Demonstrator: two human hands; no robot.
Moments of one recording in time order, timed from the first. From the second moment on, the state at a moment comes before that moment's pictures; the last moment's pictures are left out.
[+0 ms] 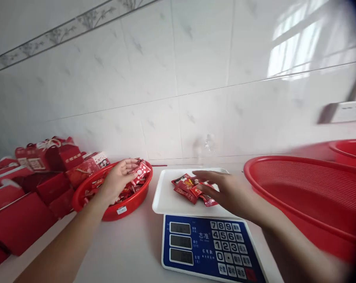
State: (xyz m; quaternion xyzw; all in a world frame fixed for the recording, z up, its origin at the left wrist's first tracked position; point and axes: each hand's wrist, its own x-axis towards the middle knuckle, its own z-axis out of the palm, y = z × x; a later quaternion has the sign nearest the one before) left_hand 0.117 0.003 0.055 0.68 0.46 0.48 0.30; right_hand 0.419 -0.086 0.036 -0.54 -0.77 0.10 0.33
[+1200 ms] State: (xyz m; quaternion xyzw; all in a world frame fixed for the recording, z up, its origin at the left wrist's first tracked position) left_hand 0.222 -0.014 0.024 0.77 0.29 0.45 0.36; right_hand 0.442 -0.081 0.049 -0.57 -0.70 0.13 0.41
